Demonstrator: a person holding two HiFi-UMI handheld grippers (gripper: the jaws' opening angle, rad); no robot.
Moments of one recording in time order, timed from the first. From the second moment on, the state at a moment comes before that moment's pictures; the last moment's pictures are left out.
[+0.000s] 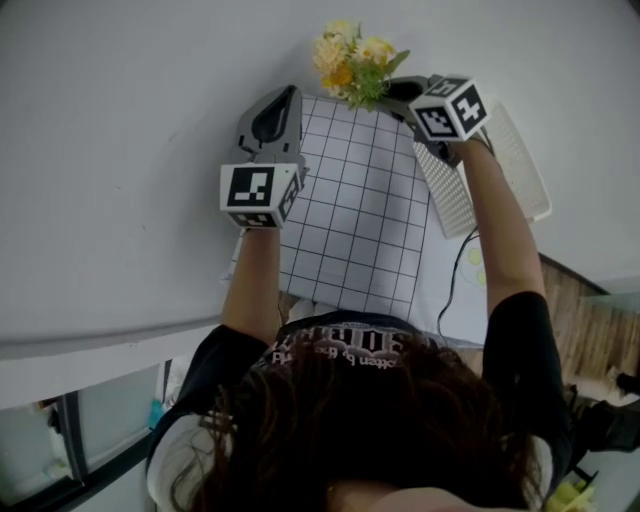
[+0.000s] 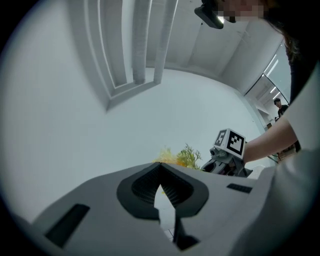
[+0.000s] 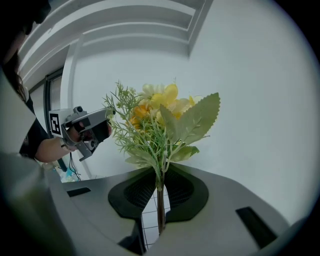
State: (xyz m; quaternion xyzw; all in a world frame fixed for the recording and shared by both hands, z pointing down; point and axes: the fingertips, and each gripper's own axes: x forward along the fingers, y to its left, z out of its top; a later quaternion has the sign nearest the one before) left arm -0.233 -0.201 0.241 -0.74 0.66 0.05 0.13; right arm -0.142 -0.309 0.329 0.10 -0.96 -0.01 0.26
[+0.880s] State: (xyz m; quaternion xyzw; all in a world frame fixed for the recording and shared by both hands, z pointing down) left arm -0.278 -0.164 0.263 -0.71 0.70 0.04 0.11; right arm -0.170 -0.261 0.489 0.07 -0.93 0.01 0.37
